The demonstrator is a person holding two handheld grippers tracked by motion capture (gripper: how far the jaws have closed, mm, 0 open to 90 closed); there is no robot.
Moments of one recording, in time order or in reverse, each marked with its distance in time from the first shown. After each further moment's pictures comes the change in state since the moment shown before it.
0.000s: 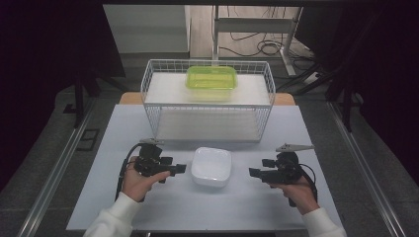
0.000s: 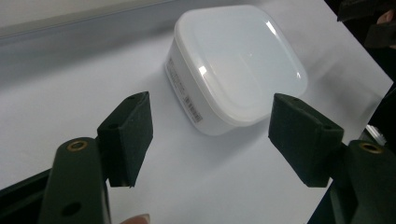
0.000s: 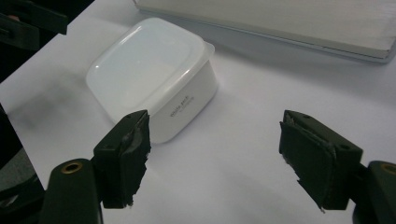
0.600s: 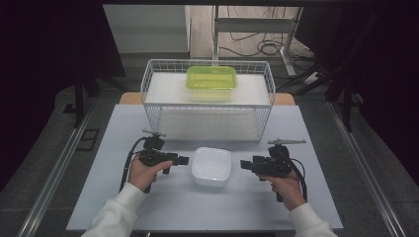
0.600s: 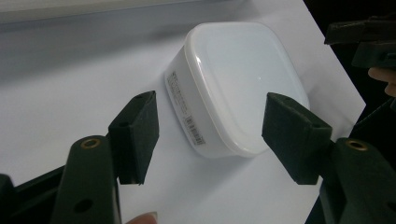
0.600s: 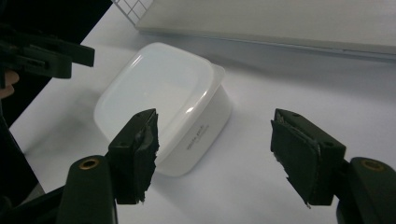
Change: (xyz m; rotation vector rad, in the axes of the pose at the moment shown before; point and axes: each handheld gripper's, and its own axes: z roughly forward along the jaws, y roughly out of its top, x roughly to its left) left arm 0.022 0.018 0.024 0.030 -0.095 -0.105; right arm 0.008 0.017 0.023 -0.014 0.007 0.149
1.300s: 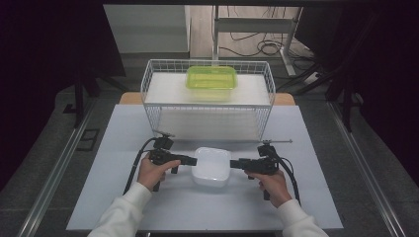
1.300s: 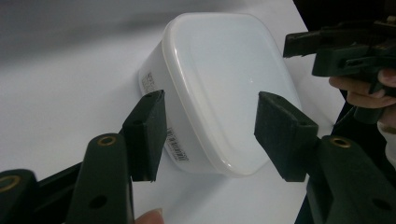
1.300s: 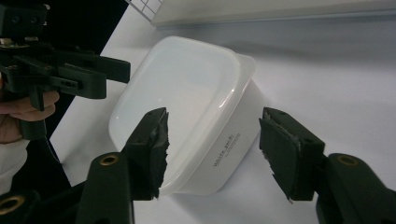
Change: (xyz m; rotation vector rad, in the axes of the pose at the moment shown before) left arm 0.004 0.004 0.026 0.038 -0.094 -0.028; right arm -0.005 -0.003 0.038 0.047 0.128 0.134
